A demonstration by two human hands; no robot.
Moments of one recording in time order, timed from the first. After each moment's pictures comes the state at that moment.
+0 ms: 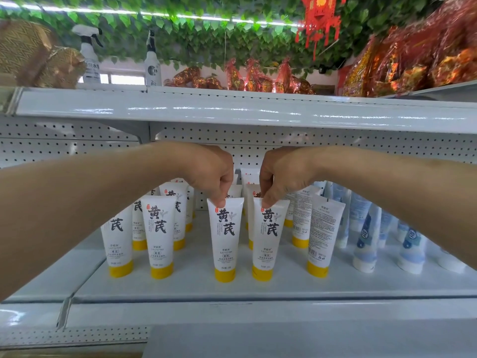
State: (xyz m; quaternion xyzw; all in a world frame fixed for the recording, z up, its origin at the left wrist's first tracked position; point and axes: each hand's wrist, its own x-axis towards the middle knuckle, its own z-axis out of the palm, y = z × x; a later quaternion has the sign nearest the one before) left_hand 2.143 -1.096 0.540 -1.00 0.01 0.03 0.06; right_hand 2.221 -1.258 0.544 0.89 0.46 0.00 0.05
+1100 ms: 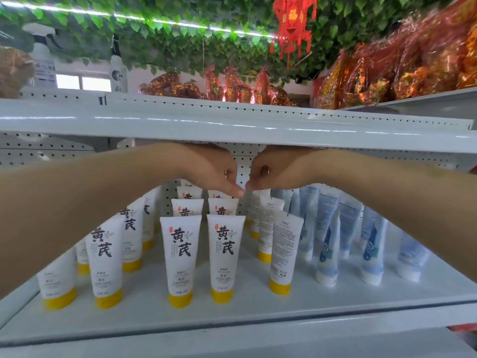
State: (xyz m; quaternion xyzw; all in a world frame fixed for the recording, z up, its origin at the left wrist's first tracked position) left_hand 2.193 -1.145 0.557 -1.00 0.00 -0.03 0.01; right_hand 2.264 -1.308 0.563 0.89 0.45 0.08 0.03
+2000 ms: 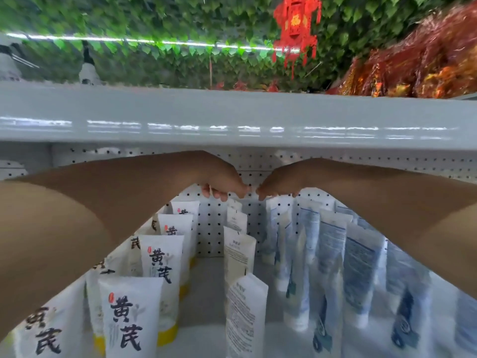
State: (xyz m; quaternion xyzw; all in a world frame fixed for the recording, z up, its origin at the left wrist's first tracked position) left_hand 2.415 -1.145 0.549 -0.99 -0.14 0.07 -0.06; right_hand 2.505 -1.286 0.541 0.94 0.33 -0.05 -0.03
